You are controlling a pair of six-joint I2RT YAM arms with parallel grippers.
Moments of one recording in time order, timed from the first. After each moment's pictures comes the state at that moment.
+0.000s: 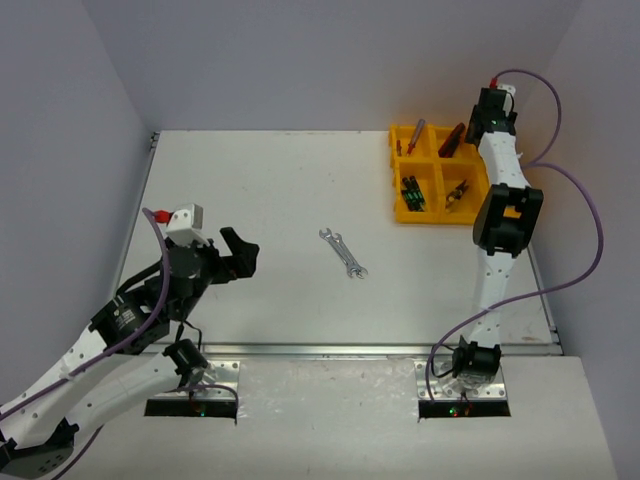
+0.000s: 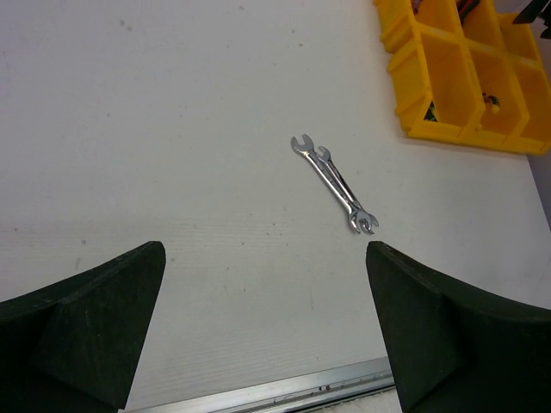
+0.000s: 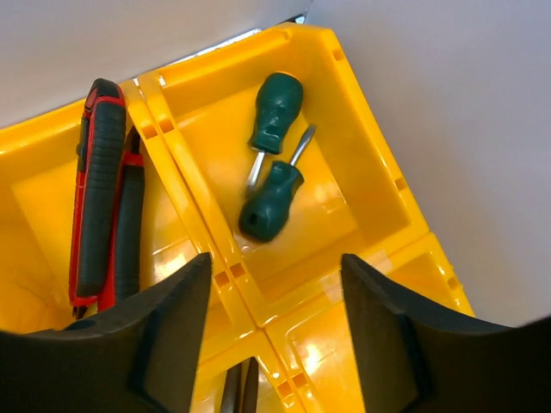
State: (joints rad) left arm -0.77 0.58 0.83 -0.69 -0.52 -0.64; right arm -0.17 2.46 2.26 -0.45 0.42 0.05
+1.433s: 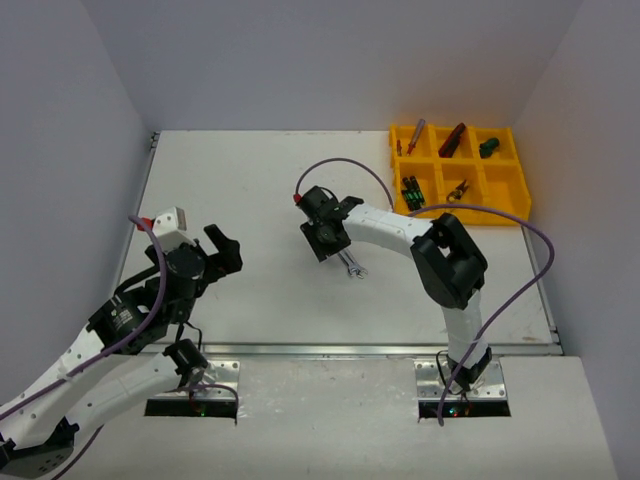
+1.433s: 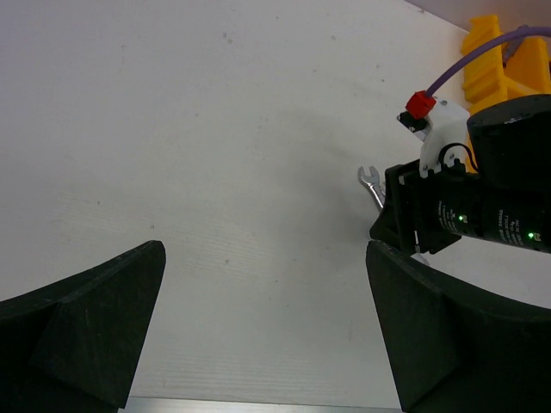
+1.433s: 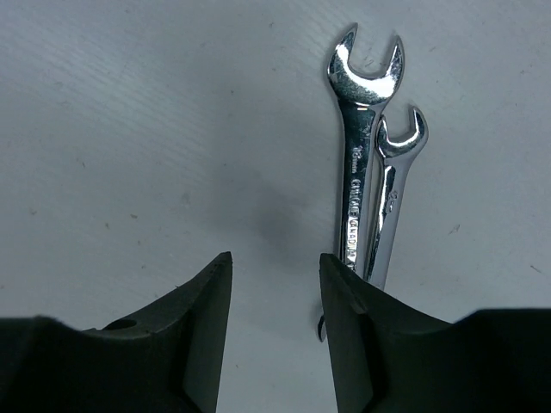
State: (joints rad) left arm -0.77 0.58 0.85 -0.82 -0.74 -0.75; right arm 0.77 2.02 1.45 -0.60 0.15 0.20
